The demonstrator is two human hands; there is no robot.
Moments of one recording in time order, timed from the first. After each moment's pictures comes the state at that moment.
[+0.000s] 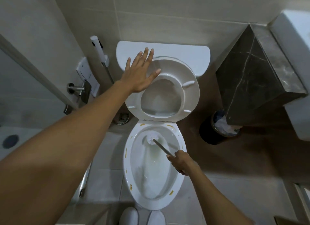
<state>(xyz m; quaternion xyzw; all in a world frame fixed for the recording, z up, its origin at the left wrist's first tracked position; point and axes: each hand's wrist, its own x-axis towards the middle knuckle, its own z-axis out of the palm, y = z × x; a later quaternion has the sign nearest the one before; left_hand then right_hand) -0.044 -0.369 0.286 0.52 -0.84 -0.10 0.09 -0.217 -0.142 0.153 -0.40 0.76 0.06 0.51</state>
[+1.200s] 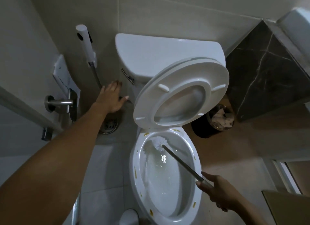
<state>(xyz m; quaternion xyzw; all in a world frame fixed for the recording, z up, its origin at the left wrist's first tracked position) 0.107 -0.491 0.096 0.51 -0.84 -0.18 -0.01 -0.154 -0.131 0.174 -0.29 0.82 0.00 0.49</state>
